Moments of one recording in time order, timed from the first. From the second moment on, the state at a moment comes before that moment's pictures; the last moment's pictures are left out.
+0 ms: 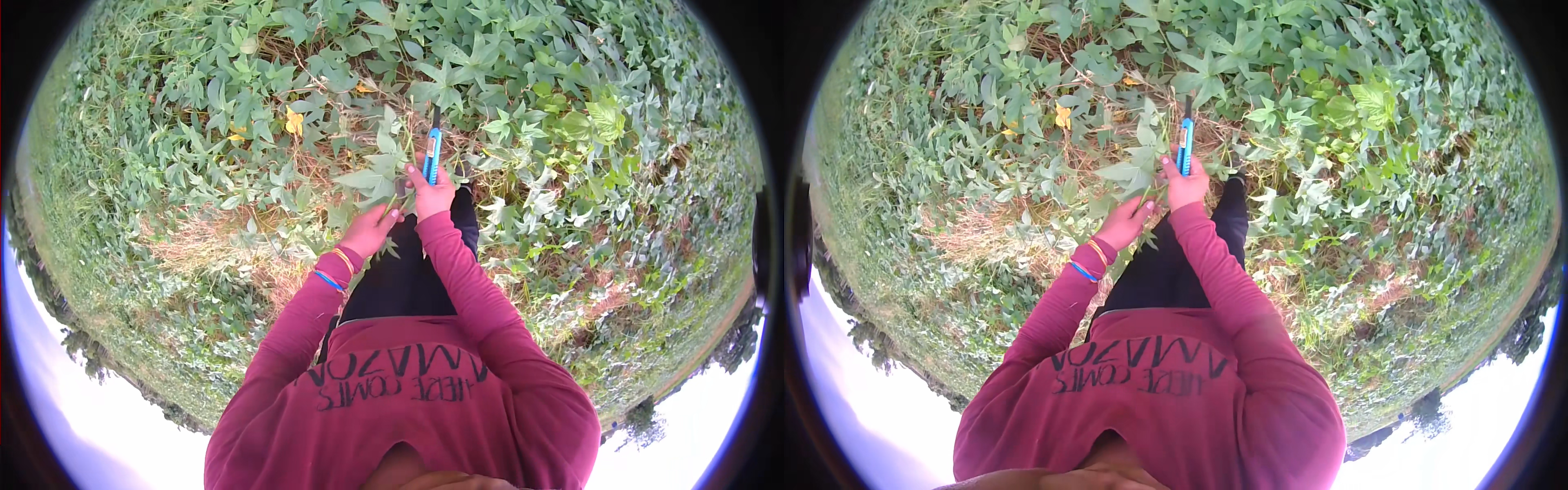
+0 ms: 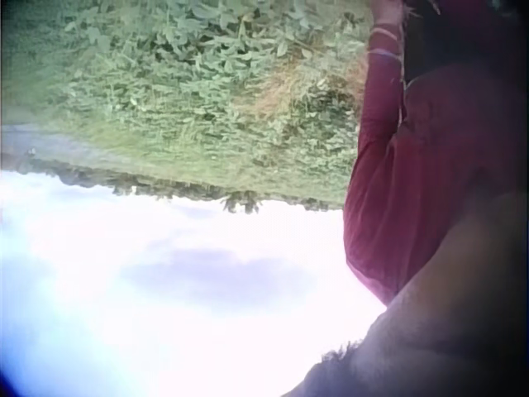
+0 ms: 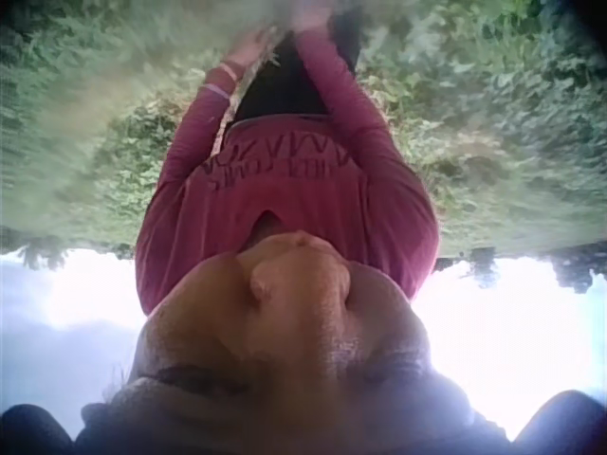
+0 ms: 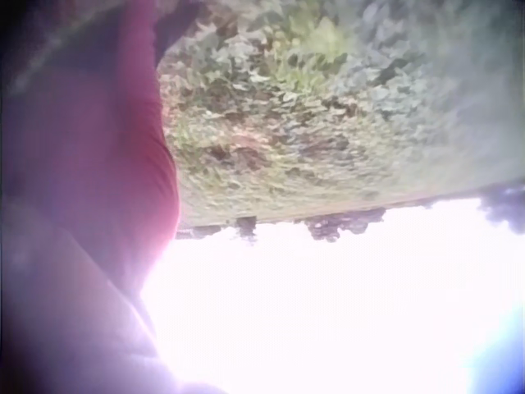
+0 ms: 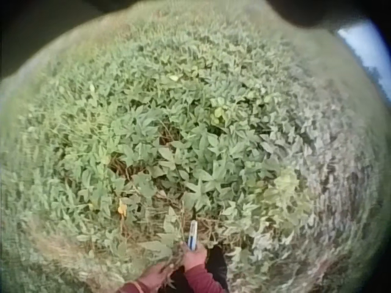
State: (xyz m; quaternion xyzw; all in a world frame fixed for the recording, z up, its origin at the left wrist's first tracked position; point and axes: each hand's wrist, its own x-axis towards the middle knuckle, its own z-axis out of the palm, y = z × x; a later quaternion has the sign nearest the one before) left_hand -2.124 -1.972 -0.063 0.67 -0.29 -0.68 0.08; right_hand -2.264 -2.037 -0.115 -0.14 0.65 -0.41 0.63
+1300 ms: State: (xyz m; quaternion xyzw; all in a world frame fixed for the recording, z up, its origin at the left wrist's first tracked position) left_hand -2.262 -2.072 -0.123 0.65 -0.08 -0.74 0.15; right_hand -2.504 -2.159 -0.243 -0.65 0.57 0.09 0.50
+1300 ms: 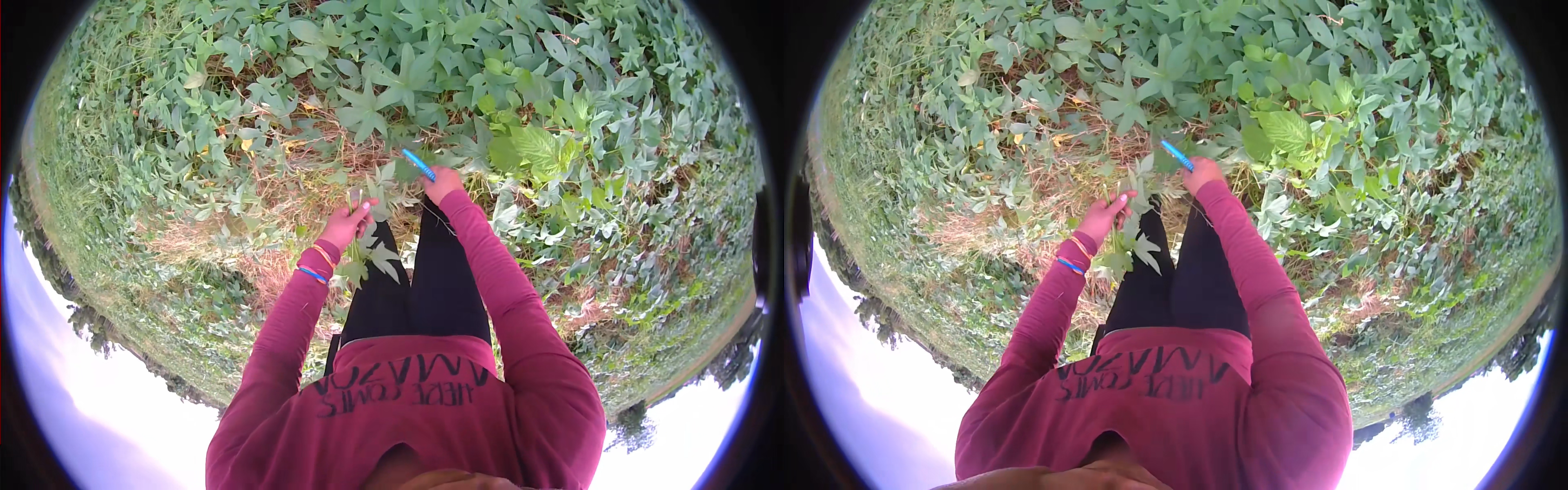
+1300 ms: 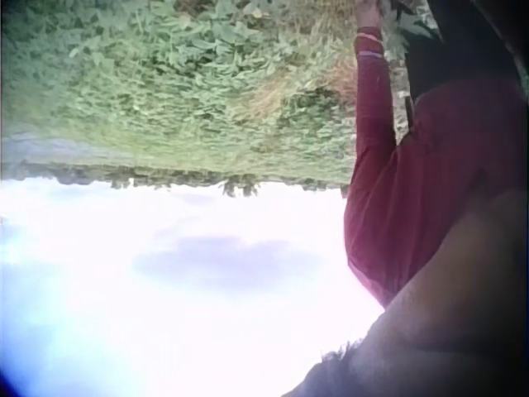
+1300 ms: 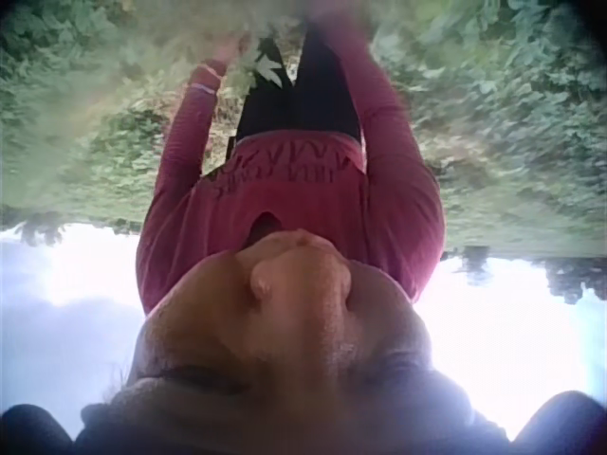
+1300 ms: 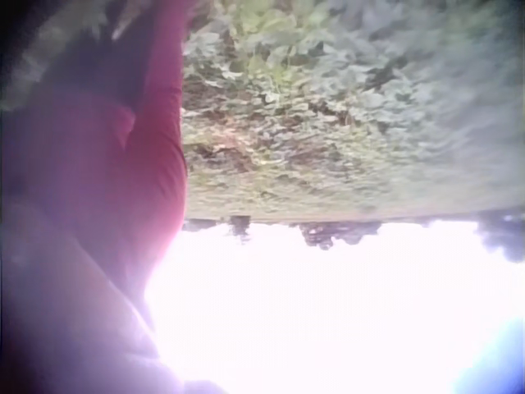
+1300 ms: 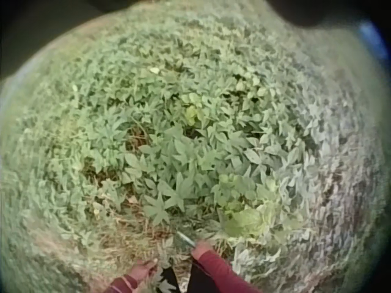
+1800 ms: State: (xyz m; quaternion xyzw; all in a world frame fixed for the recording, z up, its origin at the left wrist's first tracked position) left_hand -2.190 -2.191 -0.089 0.70 -0.15 -0.69 0.13; right_hand -2.439 -2.353 -0.181 -0.71 0.48 -0.25 0.45
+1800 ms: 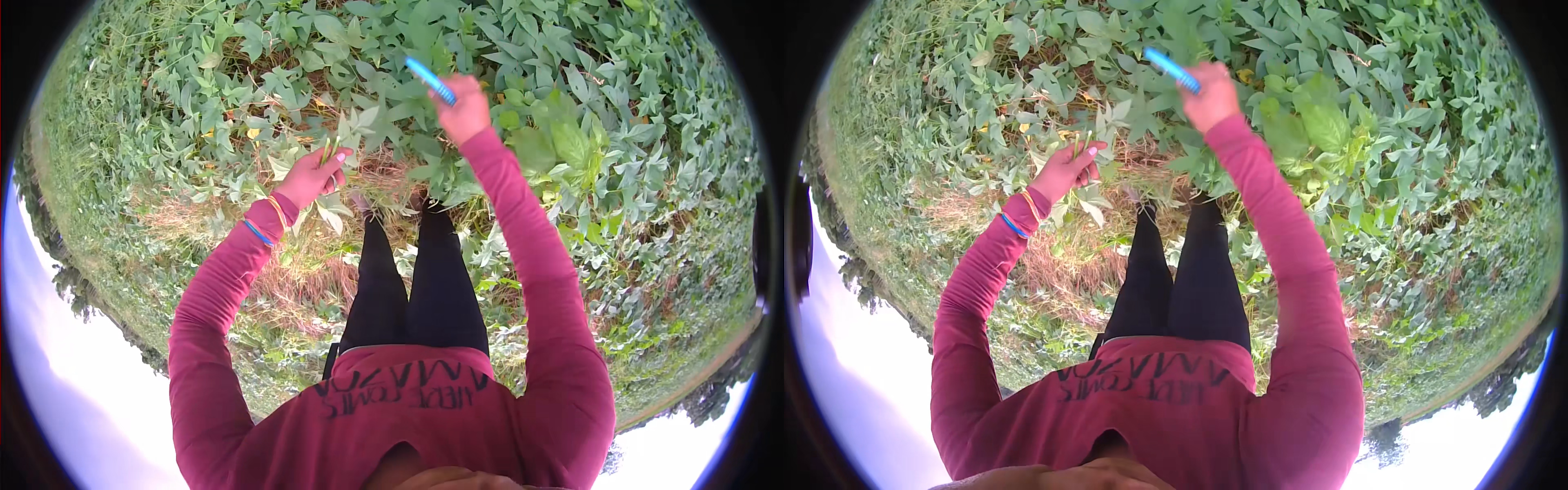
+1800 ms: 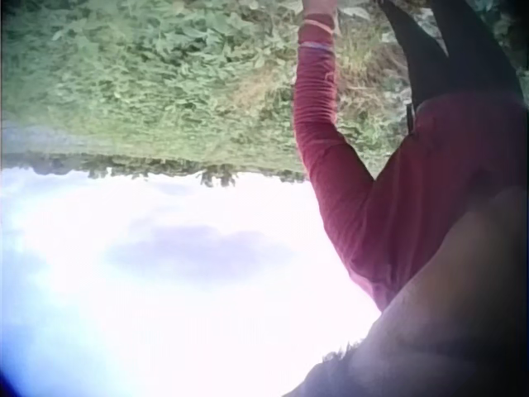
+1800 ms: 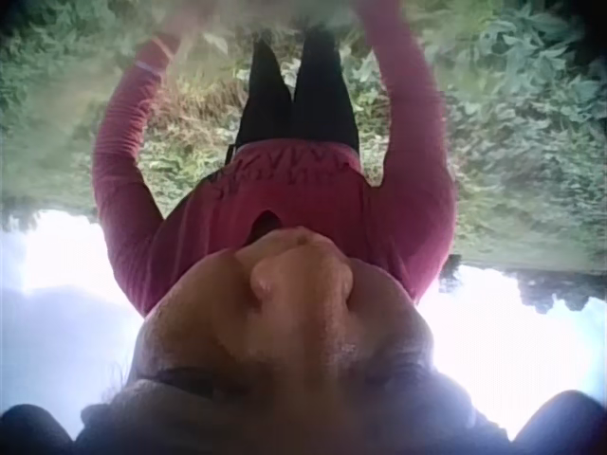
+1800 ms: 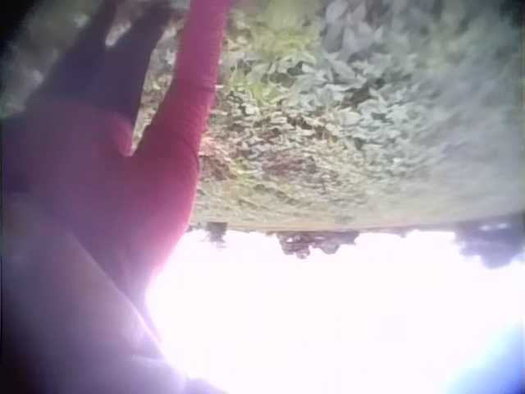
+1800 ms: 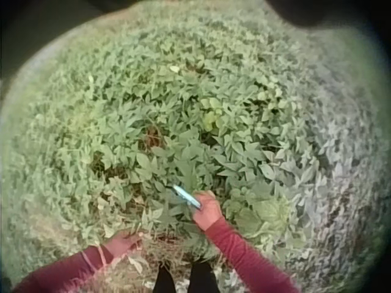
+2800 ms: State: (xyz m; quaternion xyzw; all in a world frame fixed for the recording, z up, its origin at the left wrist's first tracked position) left_hand -2.229 -2.040 -0.078 0.72 -0.28 -0.64 -0.04; right_hand -2.582 -2.091 -0.225 -0.54 0.70 0.31 0.35
